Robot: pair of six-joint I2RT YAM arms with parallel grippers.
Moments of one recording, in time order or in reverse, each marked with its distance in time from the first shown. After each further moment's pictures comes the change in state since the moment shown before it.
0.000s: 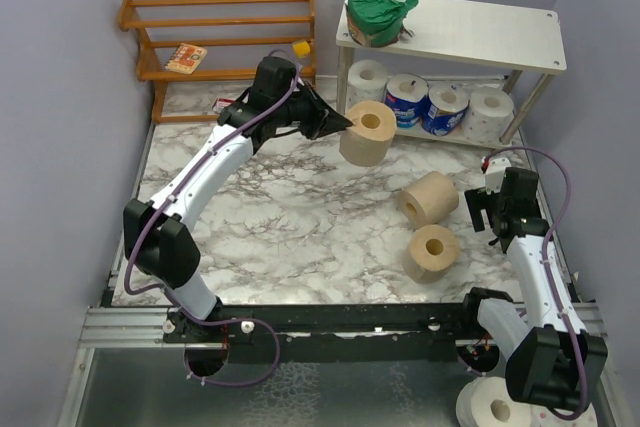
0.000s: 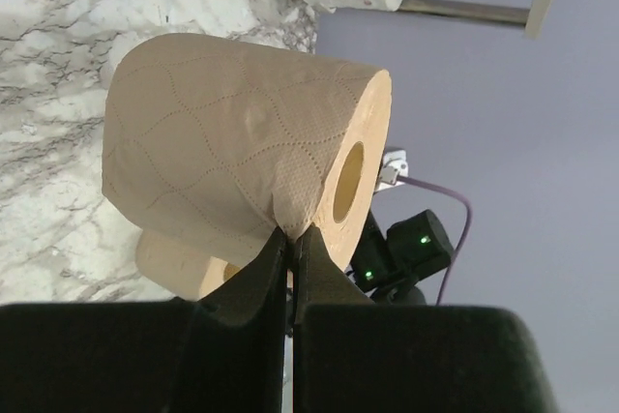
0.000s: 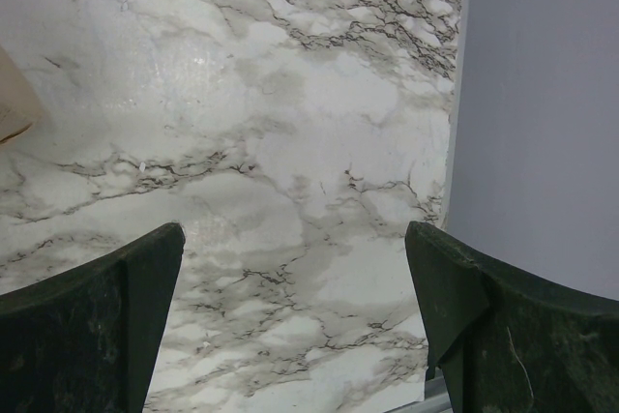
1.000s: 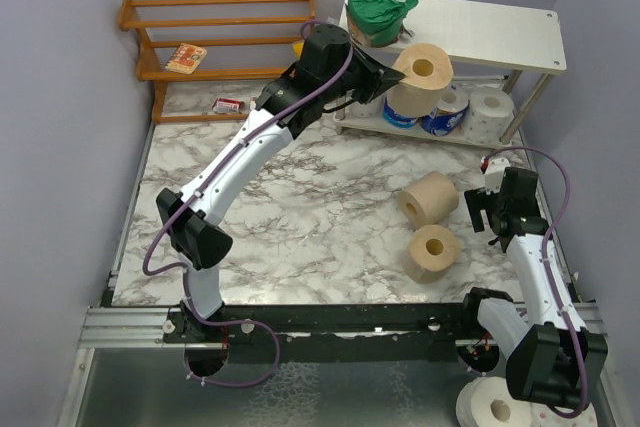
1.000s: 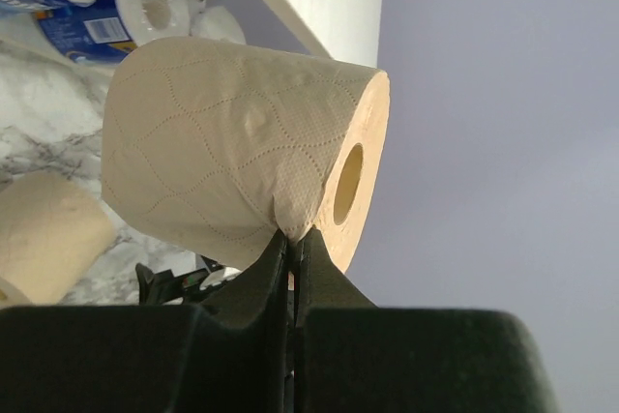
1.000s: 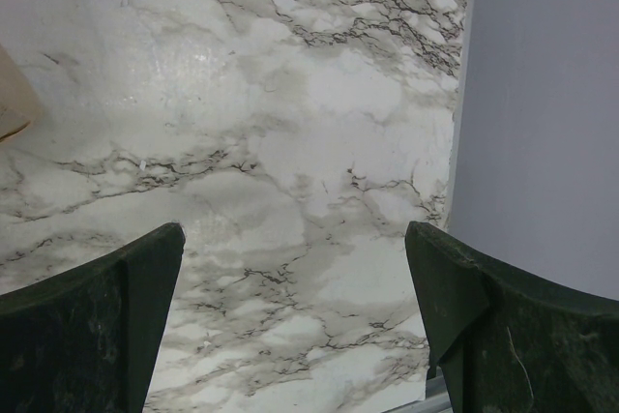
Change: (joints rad) left arm -0.230 0.211 0.544 -0.066 -0.400 -0.174; right arm 0.000 0.012 0.000 0.000 0.000 0.000
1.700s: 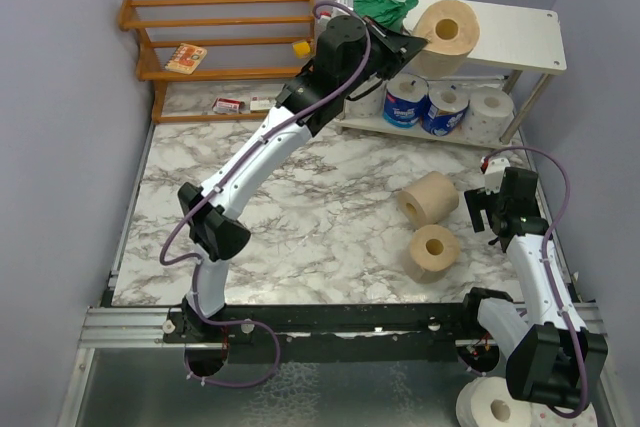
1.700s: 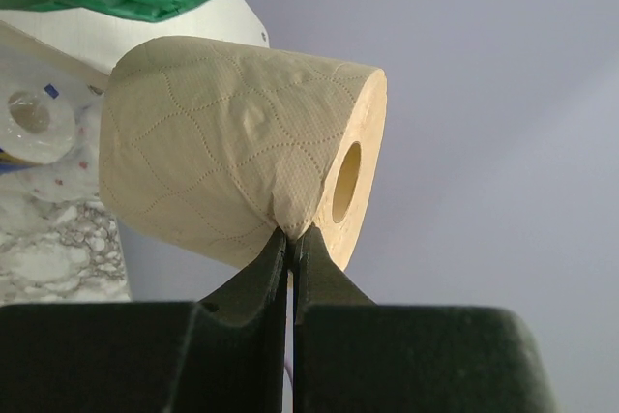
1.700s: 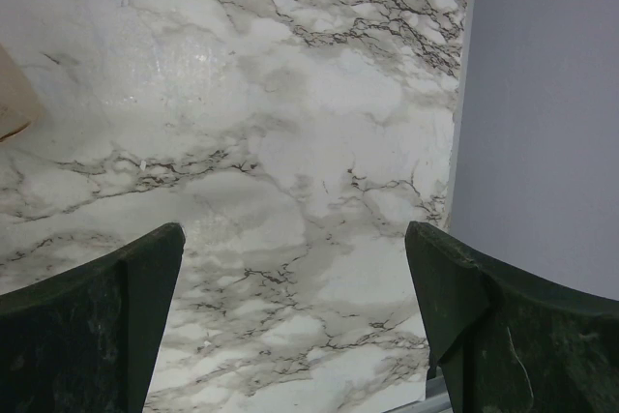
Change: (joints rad) left arm -0.067 0.121 0.200 0.188 -0.150 0.050; right arm 0.000 0.001 0.000 0.000 -0.001 0.000
